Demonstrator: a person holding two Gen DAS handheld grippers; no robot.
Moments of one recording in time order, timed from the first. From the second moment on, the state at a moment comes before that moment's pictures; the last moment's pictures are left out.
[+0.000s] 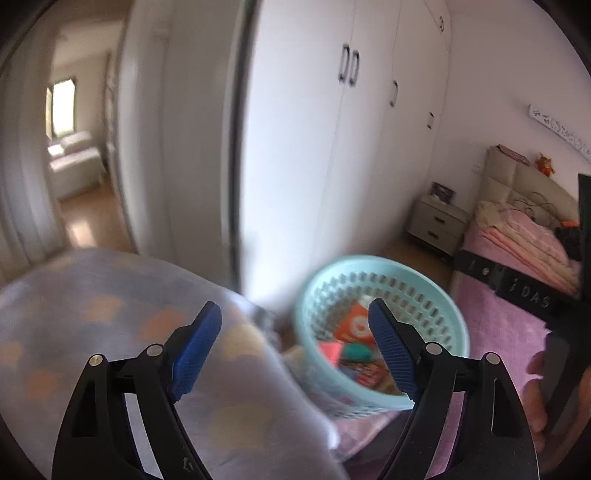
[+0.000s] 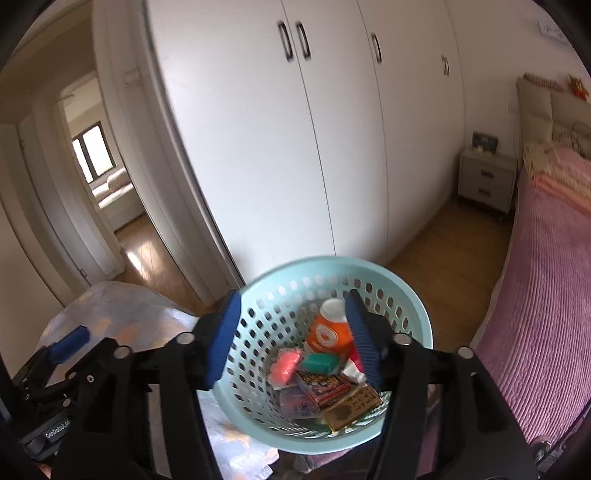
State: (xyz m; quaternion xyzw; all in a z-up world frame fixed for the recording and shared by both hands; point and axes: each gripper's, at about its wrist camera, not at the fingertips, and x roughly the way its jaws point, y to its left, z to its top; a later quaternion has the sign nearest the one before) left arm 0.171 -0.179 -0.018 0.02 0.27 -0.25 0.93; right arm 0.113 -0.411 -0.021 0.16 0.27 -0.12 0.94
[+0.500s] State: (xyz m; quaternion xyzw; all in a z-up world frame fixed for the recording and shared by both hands) left arm 0.115 -0.094 -0.035 0.05 0.17 -0.09 0.98; right arm 0.060 -0.334 -0.017 0.08 0.16 -0.15 0.97
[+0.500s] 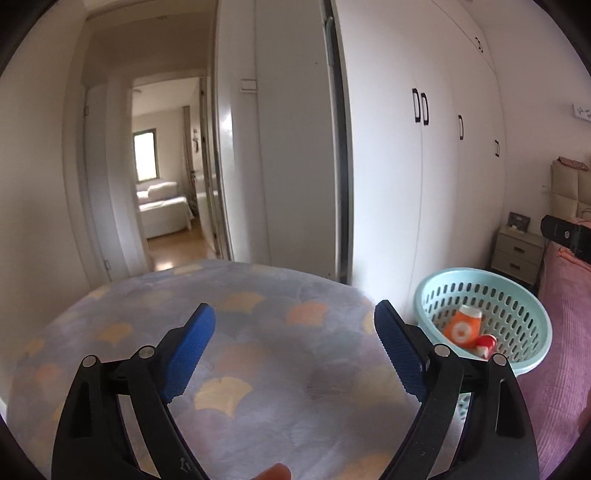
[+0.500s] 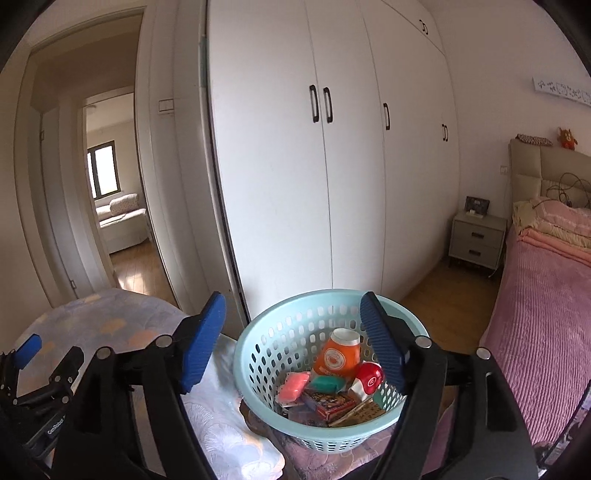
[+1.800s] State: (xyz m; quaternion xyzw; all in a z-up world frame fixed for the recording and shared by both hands) left arm 0.126 -0.077 -0.053 0.00 0.20 -0.08 0.98; right arm 0.060 -0.309 -0.028 0.07 0.17 -0.14 0.97
